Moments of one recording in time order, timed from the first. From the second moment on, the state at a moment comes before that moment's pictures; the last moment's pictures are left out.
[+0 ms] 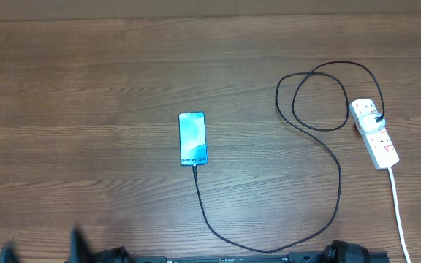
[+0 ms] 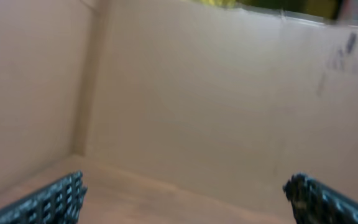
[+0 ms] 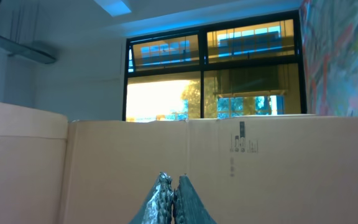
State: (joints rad) left arm 0.19 0.01 1.07 -0.84 -0.02 -0.25; right arm -0.27 0.46 1.71 -0.59 -0.50 0.36
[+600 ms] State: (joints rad) left arm 0.19 0.01 0.13 -0.03 0.17 -0.27; right arm -0.27 0.44 1.70 -0.57 -0.49 0.36
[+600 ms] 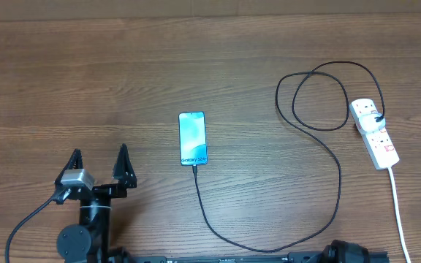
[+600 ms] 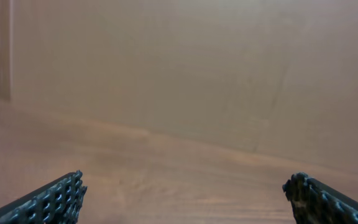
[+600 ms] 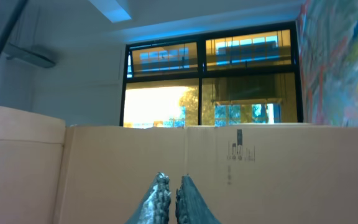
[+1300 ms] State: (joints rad) left arm 0.19 0.02 0.01 -0.07 0.10 -0.34; right arm -0.27 0.31 1.65 -0.49 -0.43 0.36
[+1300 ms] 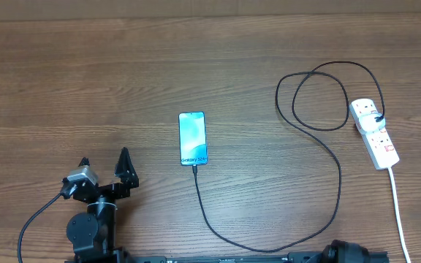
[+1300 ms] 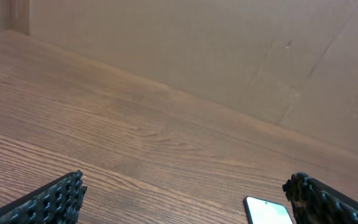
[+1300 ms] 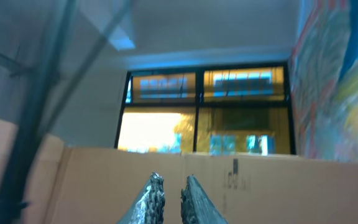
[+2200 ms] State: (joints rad) left arm 0.19 0.02 0.01 -0.07 0.10 -0.34; right arm -0.03 0.00 1.30 -0.21 -0.22 0.30
